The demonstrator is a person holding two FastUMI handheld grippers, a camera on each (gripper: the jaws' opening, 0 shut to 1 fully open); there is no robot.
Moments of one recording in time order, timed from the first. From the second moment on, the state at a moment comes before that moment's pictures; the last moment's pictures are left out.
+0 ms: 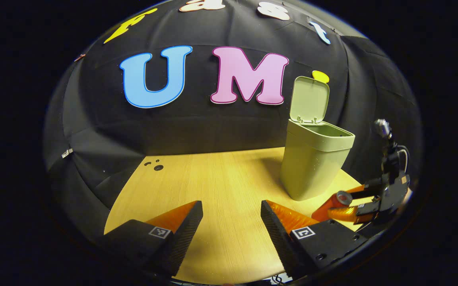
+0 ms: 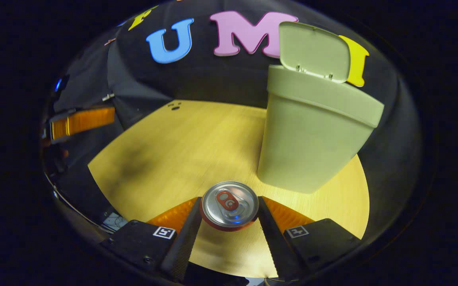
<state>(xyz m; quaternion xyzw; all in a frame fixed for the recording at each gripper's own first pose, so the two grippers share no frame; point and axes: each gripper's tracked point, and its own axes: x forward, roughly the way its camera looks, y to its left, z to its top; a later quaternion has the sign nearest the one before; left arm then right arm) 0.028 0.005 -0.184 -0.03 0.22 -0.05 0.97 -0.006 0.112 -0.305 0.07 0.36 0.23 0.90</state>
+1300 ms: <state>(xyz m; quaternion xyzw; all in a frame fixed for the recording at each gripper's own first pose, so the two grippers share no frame) 0.046 -0.053 -0.171 -0.04 0.21 -0.02 0.98 0.181 -0.055 -0.132 0.11 0.13 0.14 0.97</state>
